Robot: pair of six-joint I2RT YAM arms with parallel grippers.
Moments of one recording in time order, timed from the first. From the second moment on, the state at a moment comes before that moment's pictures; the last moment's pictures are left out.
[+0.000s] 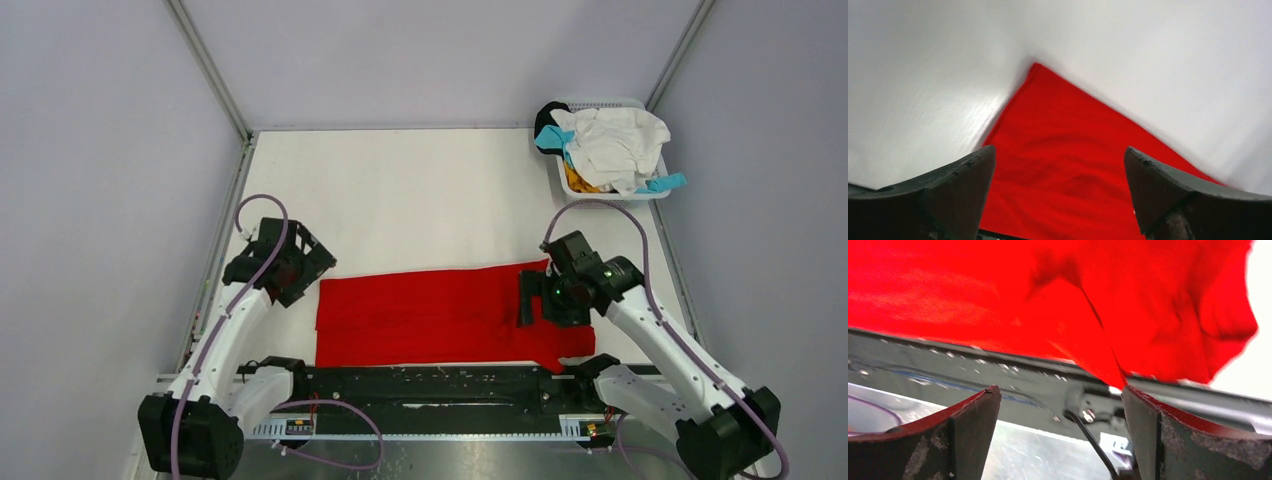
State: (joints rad) left arm -0.12 0.94 0.74 -0.84 -0.12 -0.87; right arm 0.46 0.92 0.80 -1.18 -0.09 0.44
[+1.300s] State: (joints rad) left arm -0.35 1.25 0.60 -0.51 0.08 -0.92; right arm 0.39 1.99 1.41 -0.85 -0.14 0.48
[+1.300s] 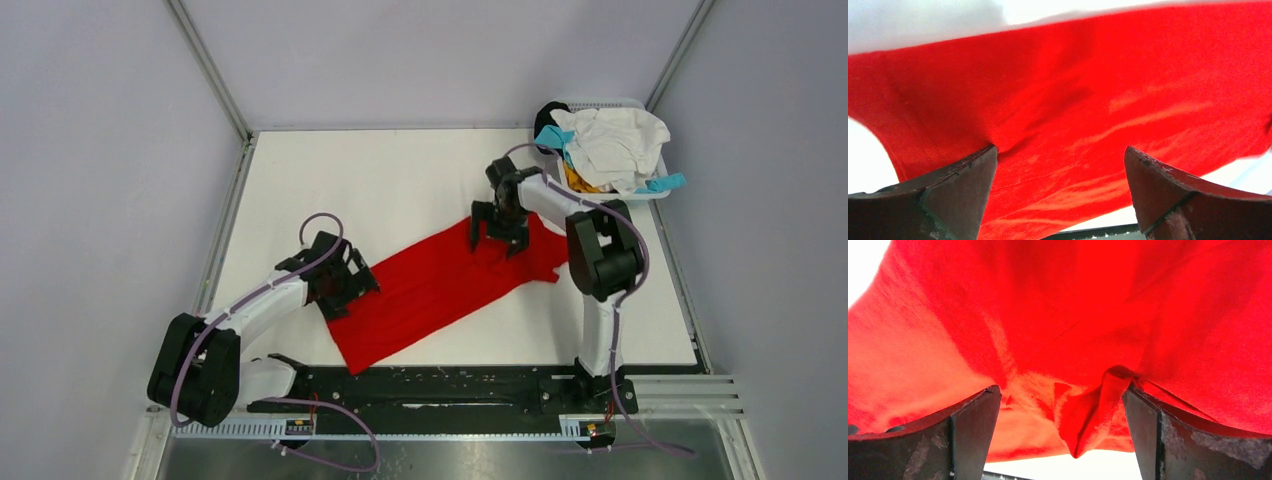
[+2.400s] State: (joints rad) left arm -0.98 1.17 0.63 -0.69 -0.05 -1.22; right arm 0.35 2.21 2.00 -1.11 -0.20 0.37
